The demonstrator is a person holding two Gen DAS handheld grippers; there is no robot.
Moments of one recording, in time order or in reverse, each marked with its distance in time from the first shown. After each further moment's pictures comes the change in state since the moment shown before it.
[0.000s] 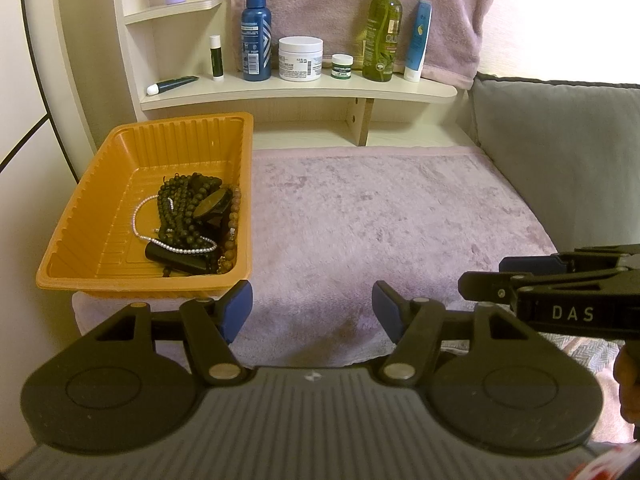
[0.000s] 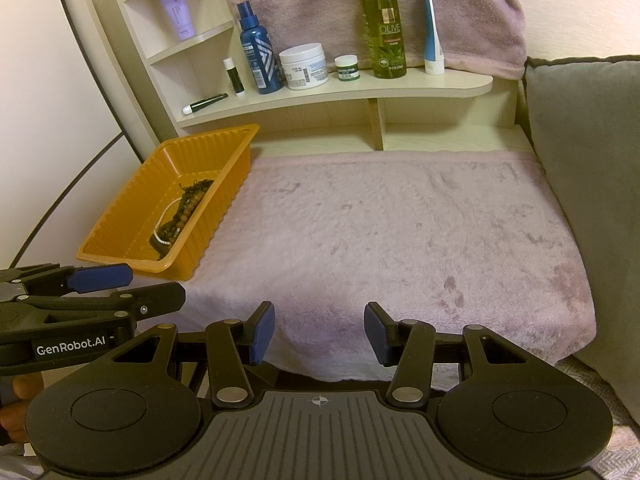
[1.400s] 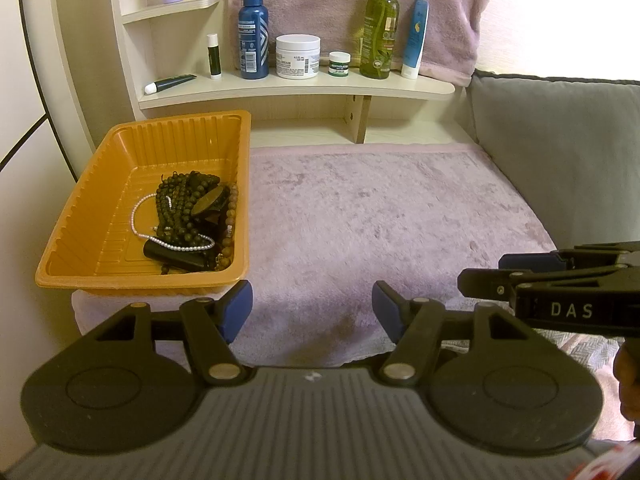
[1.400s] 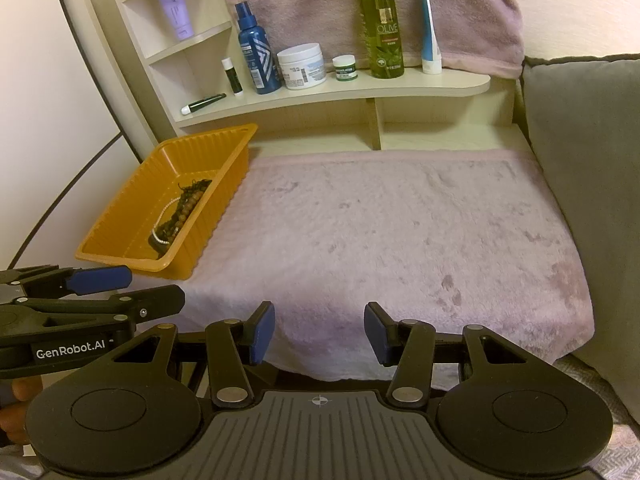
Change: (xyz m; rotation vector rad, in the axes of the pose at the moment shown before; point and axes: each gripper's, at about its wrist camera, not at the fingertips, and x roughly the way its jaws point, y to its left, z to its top) left arm 0.000 -0.002 -0.001 0.001 0.003 0.002; right arm 0.000 -0.002 0.000 -0.003 0.001 0.002
